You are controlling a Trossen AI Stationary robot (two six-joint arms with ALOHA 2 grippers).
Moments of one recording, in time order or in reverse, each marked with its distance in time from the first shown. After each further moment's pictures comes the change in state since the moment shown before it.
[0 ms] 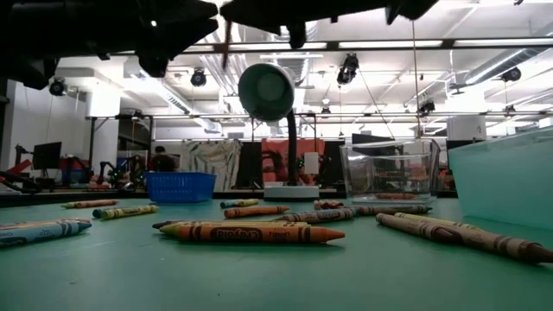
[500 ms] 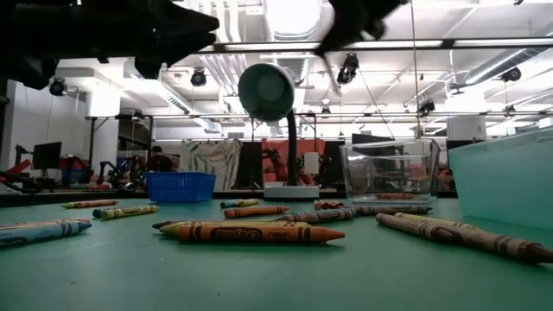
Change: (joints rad) left arm 0.008 -0.010 -0.005 -0.018 -0.110 0.063; right arm -0.044 -0.350 0.000 -0.886 0.371 0.161
